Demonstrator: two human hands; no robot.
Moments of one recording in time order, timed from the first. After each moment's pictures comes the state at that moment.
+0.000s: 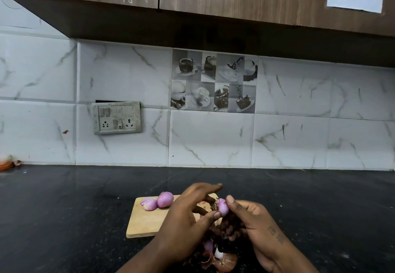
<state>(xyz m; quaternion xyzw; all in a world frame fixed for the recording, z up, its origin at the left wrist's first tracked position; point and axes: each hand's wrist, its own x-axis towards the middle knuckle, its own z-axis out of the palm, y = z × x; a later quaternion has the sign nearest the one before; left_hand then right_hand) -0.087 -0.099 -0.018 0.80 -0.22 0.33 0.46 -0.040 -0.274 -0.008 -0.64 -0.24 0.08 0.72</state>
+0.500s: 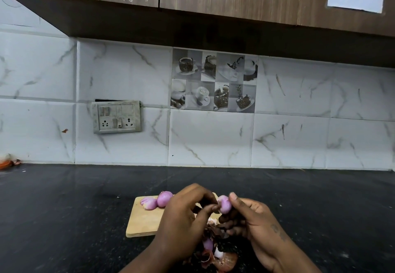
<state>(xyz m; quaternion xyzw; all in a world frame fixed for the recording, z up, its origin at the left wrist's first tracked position) -0.079 -0.096 -0.021 0.79 -0.20 0.44 0.37 -0.035 -0.276 -0.007 -0.60 -0.22 0.09 0.76</state>
